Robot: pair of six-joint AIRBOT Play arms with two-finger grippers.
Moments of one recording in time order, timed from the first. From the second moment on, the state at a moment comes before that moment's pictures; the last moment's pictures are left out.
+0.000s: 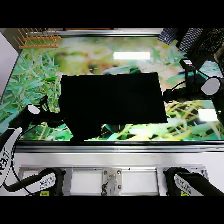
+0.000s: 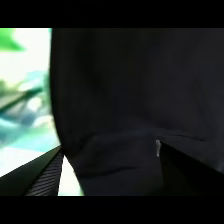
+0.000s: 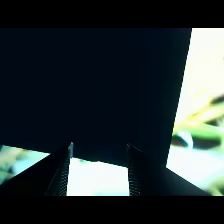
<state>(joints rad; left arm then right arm) 0.16 -1.32 0.70 1.06 -0.84 -1.52 -0.01 -1.10 1.13 -1.32 1.14 1.41</state>
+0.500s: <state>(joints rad) 0.06 -1.31 0.71 1.05 -0.78 -1.54 -0.13 -1.09 0.99 -1.31 1.20 1.45</state>
